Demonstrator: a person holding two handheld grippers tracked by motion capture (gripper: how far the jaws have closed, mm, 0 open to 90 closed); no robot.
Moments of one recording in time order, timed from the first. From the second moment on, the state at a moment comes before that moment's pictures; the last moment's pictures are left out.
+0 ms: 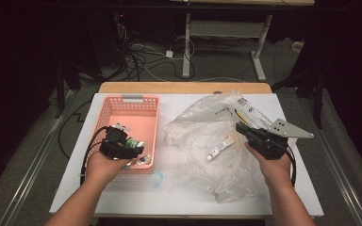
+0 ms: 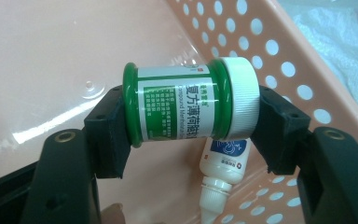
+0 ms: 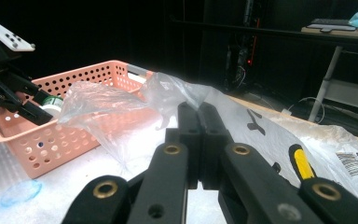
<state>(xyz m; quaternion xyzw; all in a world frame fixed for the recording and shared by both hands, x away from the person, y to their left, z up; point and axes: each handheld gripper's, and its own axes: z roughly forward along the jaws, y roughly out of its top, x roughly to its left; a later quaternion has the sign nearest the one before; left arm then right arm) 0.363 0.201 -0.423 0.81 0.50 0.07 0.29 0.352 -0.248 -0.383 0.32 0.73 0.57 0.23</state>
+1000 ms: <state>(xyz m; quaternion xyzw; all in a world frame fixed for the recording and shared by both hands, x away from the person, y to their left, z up) 0.325 0.202 -0.425 0.78 0.46 0.14 0.40 0.352 -0.245 -0.385 0.31 0.73 0.56 0.23</state>
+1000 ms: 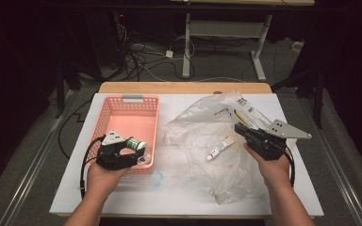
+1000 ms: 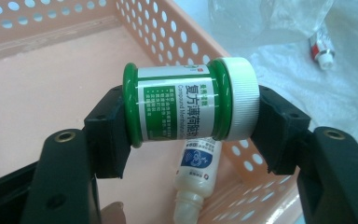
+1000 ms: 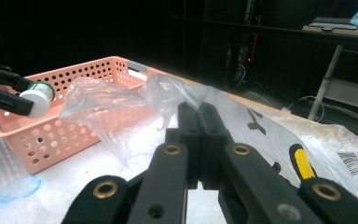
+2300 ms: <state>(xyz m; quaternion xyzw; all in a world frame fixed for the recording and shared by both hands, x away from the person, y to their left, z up) 0.299 0.179 -0.415 0.77 0.41 0.12 0.47 0.350 -0.245 -0.382 0.31 0.73 0.56 0.24</state>
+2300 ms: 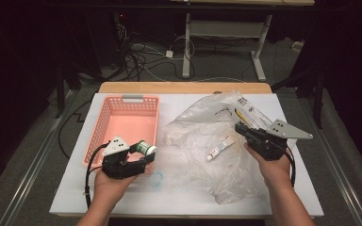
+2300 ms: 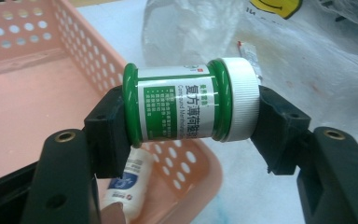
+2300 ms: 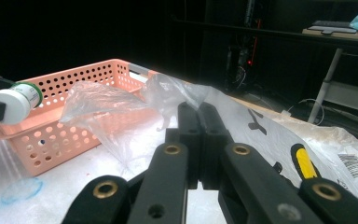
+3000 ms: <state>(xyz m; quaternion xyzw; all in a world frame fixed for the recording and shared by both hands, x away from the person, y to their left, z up) 0.290 0.129 -0.422 0.81 0.36 0.09 0.46 0.350 -0.243 -0.382 0.31 0.73 0.56 0.23</state>
